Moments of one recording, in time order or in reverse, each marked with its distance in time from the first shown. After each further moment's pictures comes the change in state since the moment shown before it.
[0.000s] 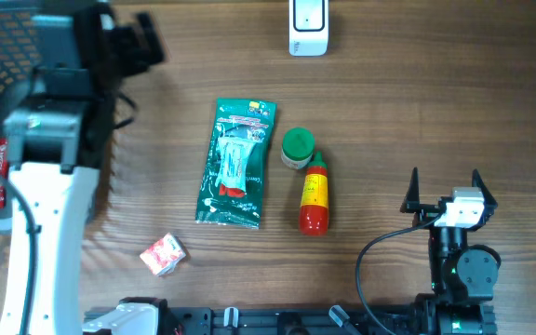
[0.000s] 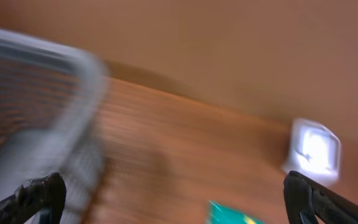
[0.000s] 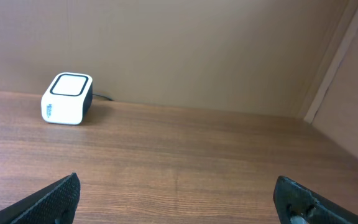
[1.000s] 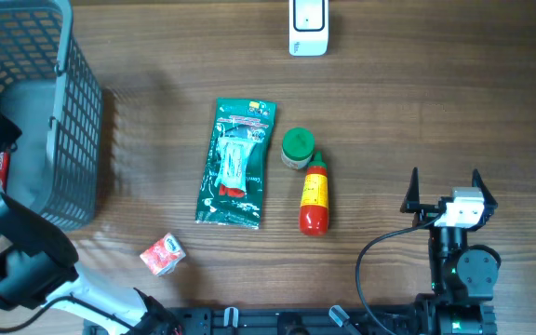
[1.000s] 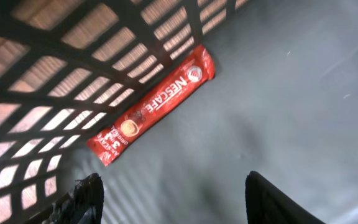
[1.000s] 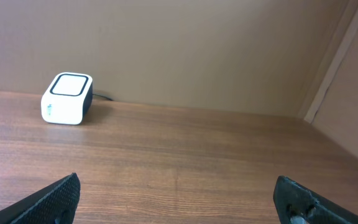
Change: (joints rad) left arm 0.725 0.500 -0.014 -0.145 0.033 0.088; right arm 0.000 0.000 0.000 0.000 0.000 0.000
